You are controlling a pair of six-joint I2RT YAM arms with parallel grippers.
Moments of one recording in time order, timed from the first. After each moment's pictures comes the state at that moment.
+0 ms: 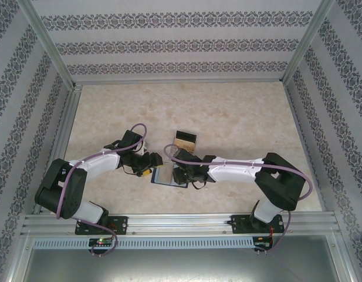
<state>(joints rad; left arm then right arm) -0.38 1.46 0.68 -0.35 0.56 -0.77 0.99 1.60 0.85 -0.32 -0.01 0.74</state>
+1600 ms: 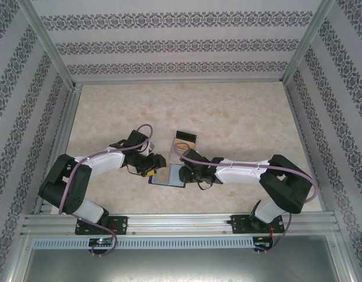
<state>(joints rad) -0.43 1.53 0.72 -0.35 0.56 -0.77 0.93 1.56 0.73 -0.23 -0.01 0.81</state>
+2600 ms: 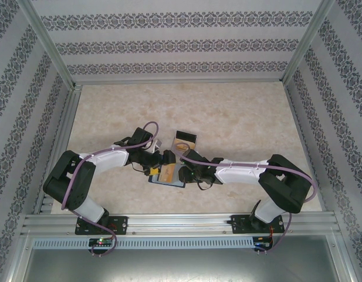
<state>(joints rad) -0.47 1.57 0.77 -0.28 0.66 -0.76 0.93 1.56 0.71 -0.21 -0.01 0.83</state>
